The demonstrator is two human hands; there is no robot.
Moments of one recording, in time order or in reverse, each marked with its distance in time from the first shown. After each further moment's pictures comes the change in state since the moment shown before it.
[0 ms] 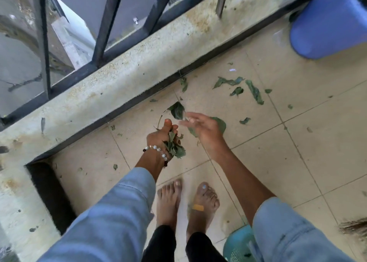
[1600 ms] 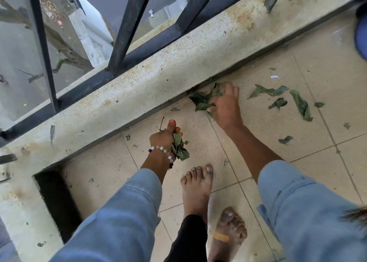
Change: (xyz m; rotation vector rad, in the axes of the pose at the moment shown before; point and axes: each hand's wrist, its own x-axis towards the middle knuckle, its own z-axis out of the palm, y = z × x) left_hand 0.107 -0.091 -0.046 1.223 0.201 0.786; right_hand 0.153 -0.004 0.026 -0.991 0.137 -0.199
